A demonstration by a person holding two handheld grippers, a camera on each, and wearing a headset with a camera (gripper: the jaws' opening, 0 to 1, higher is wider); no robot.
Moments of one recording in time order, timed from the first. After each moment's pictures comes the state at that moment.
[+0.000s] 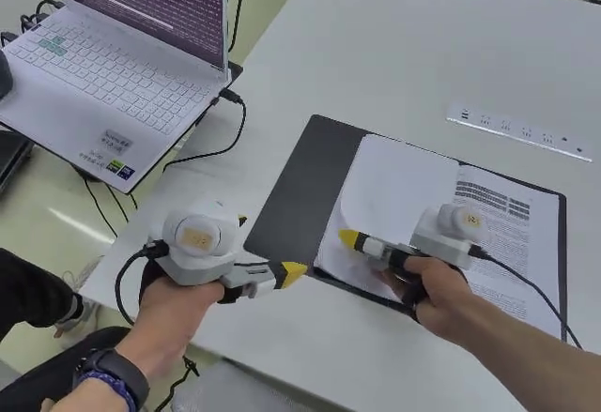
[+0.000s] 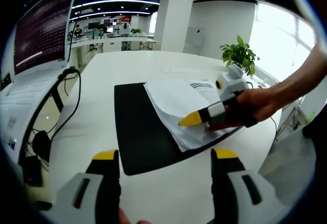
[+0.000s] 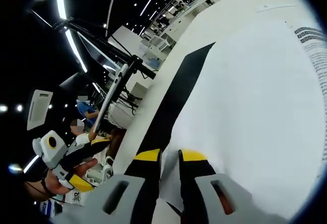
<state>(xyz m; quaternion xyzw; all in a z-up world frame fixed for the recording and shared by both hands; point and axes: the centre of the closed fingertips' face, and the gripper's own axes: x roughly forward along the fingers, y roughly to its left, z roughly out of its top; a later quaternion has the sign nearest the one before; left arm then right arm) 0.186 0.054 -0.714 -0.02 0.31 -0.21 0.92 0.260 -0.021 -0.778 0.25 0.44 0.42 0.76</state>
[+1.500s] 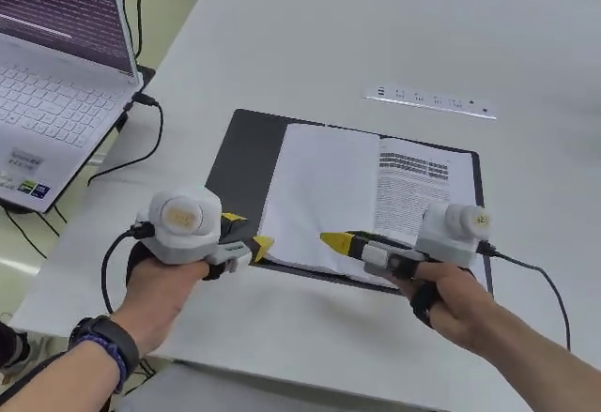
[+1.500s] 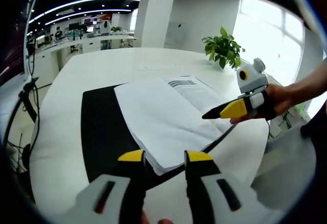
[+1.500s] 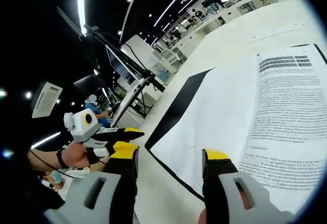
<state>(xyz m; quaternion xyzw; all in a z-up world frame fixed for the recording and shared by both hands) 0.219 -0.015 -0.727 -0.01 0.32 -0.29 0.90 0.226 -0.125 -0.727 0.25 0.36 0.44 0.79</state>
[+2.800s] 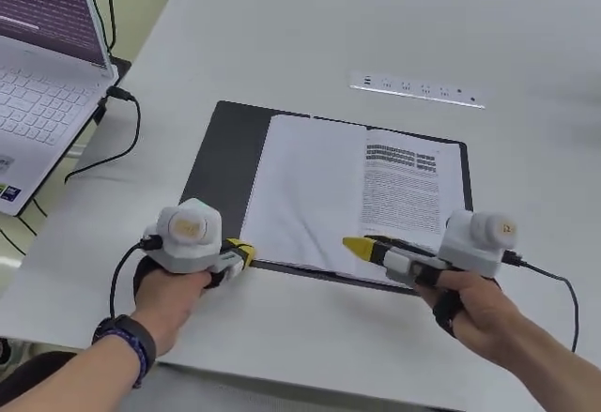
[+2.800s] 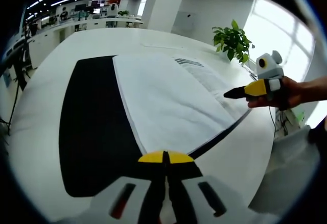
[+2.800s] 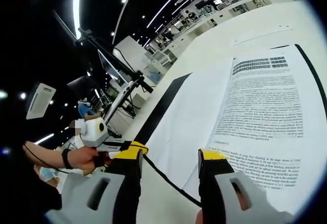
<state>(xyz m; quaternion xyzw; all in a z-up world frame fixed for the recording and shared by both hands) 0.210 -0.026 -0.782 -0.05 0.38 -0.27 0.88 0.238 -0.167 -0.740 0.23 0.36 0.41 0.80</state>
